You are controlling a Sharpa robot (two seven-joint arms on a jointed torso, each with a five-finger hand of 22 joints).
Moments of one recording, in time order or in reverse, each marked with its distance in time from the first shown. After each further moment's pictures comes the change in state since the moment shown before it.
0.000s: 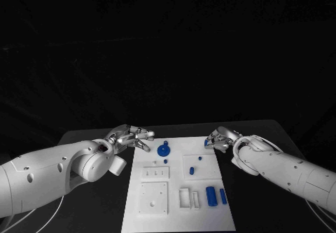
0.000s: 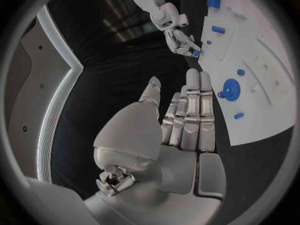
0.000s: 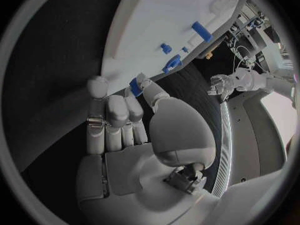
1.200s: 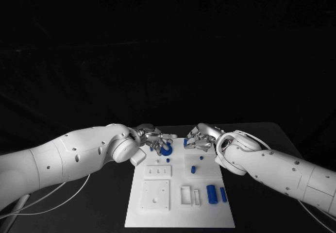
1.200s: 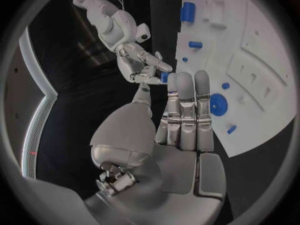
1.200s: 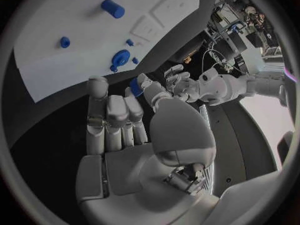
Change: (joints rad) left arm 0.032 0.204 -0.001 -0.169 -0.203 0.085 -0.372; left_hand -0.149 -0.034 -0.012 0.100 -0.014 0.066 -0.047 0.008 0.005 0.342 -0.103 0.127 0.103 -0.015 -0.089 0.498 0.265 -0.032 -0.003 -0.093 0.266 0.276; right arm 0.025 0.030 -0.023 0.272 -0.046 0.035 -0.088; right_hand 0.000 -0.008 0.003 0.030 0.008 -0.002 0.001 0.000 -0.001 0.000 0.000 0.000 0.001 0.000 0.000 0.000 0.002 0.000 0.000 0.000 0.000 -0.003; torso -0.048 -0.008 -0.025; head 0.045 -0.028
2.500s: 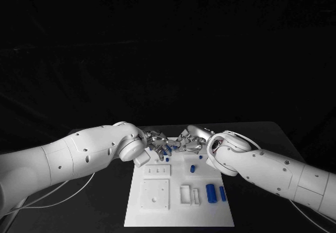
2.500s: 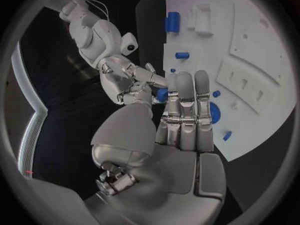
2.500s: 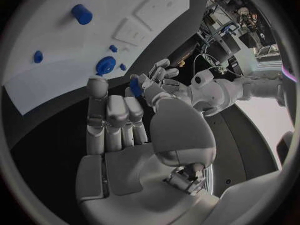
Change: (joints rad) left arm 0.006 0.067 -0.003 -0.032 -0.113 0.054 -0.123; left_hand 0.010 0.064 0.029 -0.012 0.007 0.039 -0.011 -0.001 0.005 -0.009 0.002 -0.008 -0.009 0.000 0.000 -0.012 -0.016 0.000 0.007 0.008 -0.073 0.075; right arm 0.001 0.039 -0.007 0.029 -0.010 0.035 -0.016; right_hand -0.004 -0.004 -0.008 0.014 0.004 -0.006 -0.001 -0.001 0.000 0.000 0.000 0.000 0.000 0.000 0.000 0.000 0.000 0.000 0.000 0.000 0.000 -0.002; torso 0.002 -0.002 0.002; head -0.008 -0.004
